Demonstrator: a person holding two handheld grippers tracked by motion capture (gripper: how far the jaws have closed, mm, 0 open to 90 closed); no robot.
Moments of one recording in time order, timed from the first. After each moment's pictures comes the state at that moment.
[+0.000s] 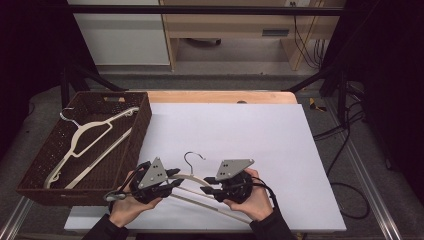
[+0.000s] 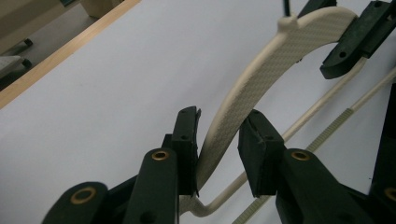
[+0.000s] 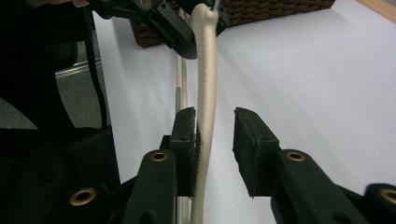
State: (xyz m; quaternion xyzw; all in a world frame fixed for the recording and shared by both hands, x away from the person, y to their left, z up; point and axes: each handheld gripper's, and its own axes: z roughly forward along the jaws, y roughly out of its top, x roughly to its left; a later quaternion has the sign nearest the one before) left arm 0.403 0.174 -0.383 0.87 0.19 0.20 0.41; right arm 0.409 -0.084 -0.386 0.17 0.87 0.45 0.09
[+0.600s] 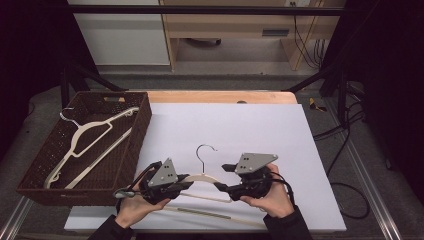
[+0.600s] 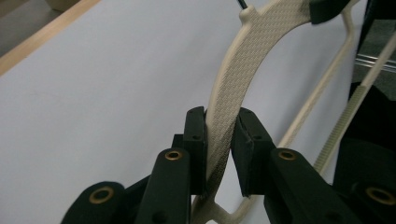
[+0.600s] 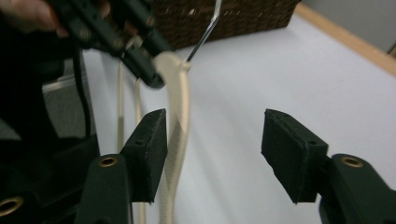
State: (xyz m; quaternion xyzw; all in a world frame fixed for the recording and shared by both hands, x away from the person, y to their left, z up) left arm 0.404 0.153 -0.380 0.89 0.17 0.14 0.41; right arm 0.408 -0.126 -0.362 0.19 0.85 0.47 0.12
